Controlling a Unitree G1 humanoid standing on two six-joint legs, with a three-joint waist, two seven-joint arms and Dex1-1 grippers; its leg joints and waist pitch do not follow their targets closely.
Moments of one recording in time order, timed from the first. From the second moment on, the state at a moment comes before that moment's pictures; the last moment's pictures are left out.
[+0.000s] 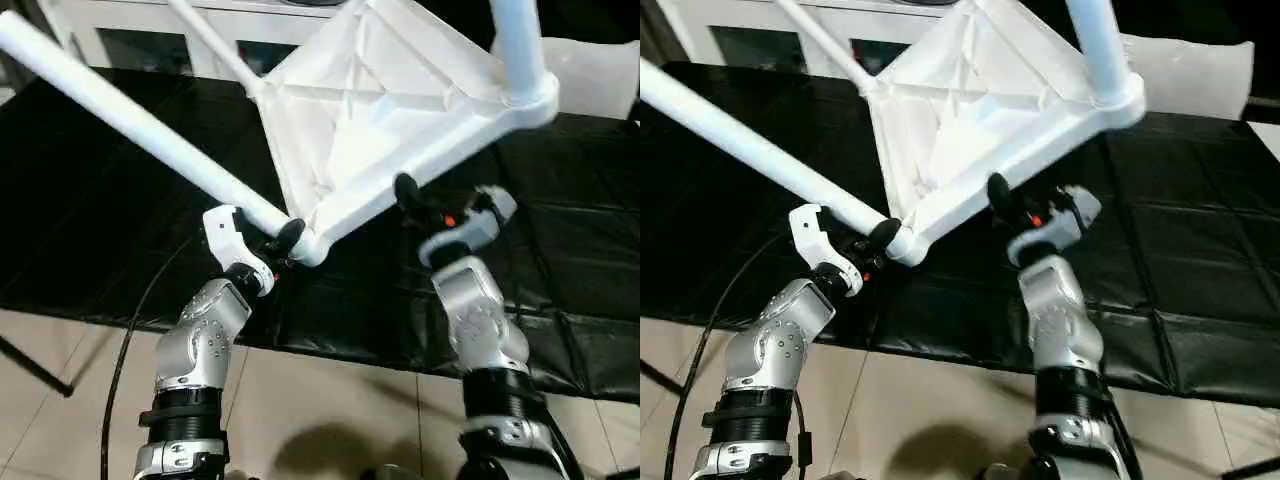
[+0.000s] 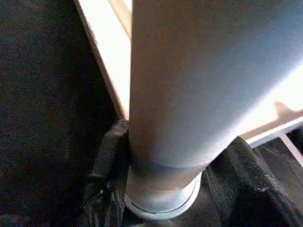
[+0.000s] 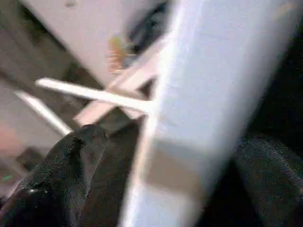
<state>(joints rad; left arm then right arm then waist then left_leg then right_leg) -0.38 -0.09 0.21 0.19 -0.41 0.49 -0.28 -0.51 0.11 -0.30 0.36 0.55 0.19 0.29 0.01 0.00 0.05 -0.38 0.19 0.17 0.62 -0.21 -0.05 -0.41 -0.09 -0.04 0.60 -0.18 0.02</state>
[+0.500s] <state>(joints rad) -0.32 -0.03 0.18 0.11 -0.42 0.55 -0.35 -0.60 0.09 -0.35 0.53 0.56 0.15 0.30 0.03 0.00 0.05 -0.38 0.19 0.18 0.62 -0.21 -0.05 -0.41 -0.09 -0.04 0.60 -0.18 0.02</state>
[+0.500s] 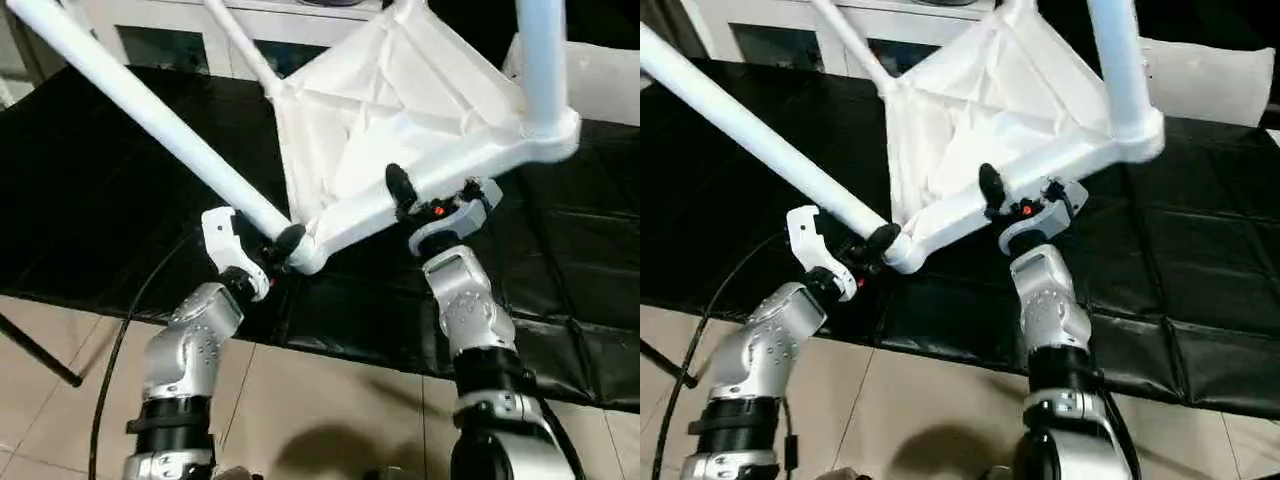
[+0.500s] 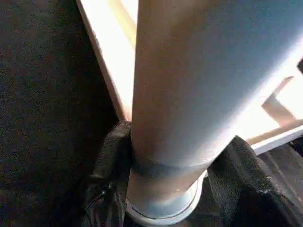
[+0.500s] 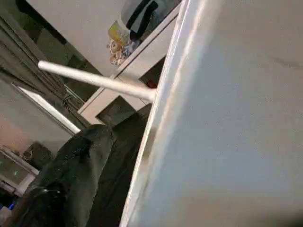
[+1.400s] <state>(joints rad) -0.26 0.05 0.10 0.01 -0.42 0.58 -0.43 -0.63 0.09 -0.40 0.59 0.60 0.14 0.27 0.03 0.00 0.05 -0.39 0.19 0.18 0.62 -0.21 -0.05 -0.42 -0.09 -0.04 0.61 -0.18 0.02</state>
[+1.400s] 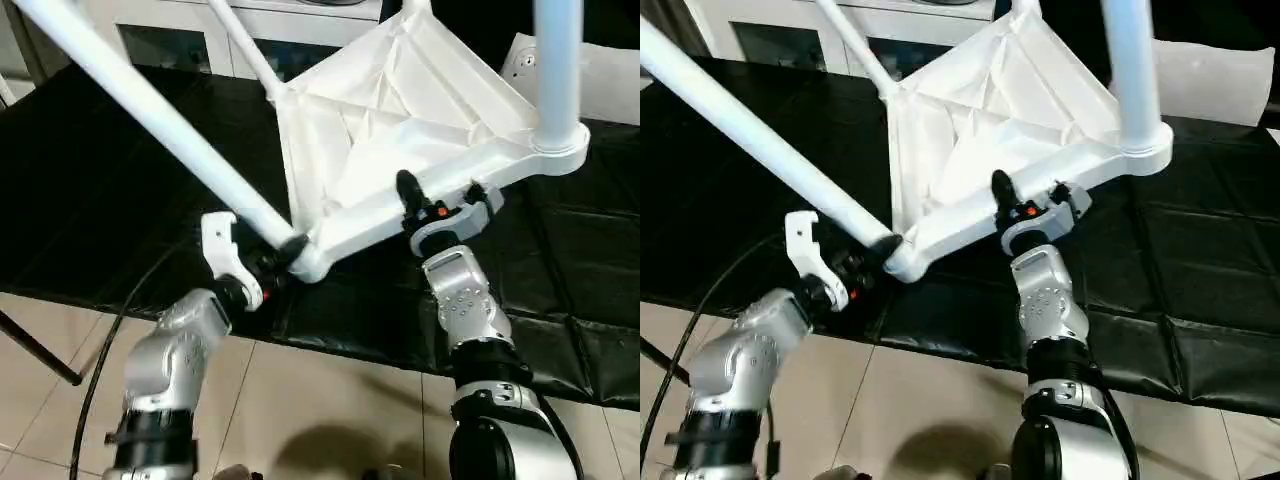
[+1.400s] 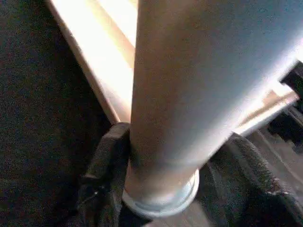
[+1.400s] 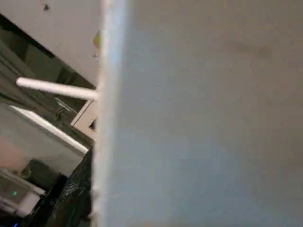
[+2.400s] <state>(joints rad) -0.15 0.32 -0.14 -0.50 -0.27 0.51 -0.54 -0.46 -0.16 -0.29 0.10 0.18 0.16 -0.05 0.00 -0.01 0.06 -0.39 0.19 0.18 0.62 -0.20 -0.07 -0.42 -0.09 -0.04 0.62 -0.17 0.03</state>
